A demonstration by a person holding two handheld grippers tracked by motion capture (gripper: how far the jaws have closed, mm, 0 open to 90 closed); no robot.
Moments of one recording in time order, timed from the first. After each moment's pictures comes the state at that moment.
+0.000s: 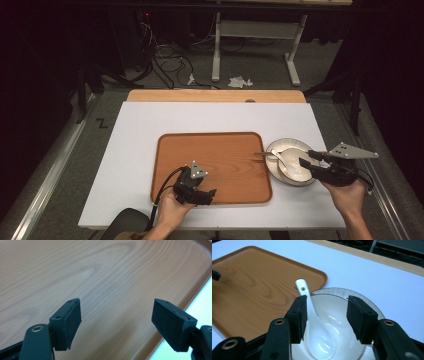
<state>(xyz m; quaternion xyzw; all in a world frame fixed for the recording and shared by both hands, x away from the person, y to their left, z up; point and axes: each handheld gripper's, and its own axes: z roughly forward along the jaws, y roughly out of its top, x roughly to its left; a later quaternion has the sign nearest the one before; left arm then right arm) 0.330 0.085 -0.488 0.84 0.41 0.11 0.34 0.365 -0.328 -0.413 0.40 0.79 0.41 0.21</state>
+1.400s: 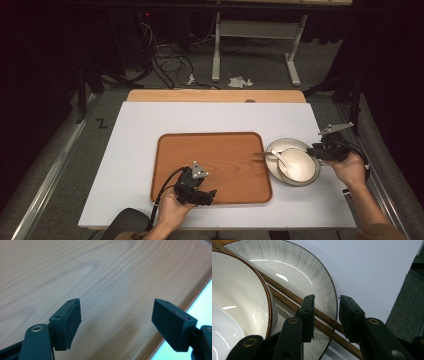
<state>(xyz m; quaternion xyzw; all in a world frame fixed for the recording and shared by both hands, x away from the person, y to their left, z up) 0.331 0.083 -0.492 0.85 0.41 0.11 0.33 0.463 -0.359 -0.449 0.42 0.86 0.23 0.18</state>
